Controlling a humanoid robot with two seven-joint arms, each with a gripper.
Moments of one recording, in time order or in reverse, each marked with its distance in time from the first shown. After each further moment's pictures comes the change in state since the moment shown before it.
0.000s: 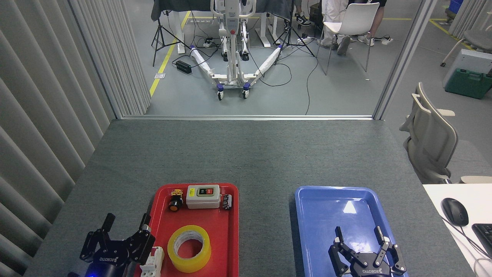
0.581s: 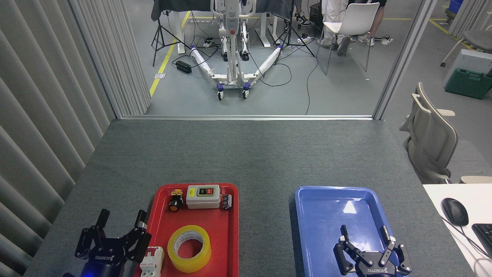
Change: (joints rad) left arm -0.003 0.021 -0.010 0.003 -0.002 0.003 0.108; right arm -0.001 0.004 -0.030 -0.009 -0.002 -0.003 0.000
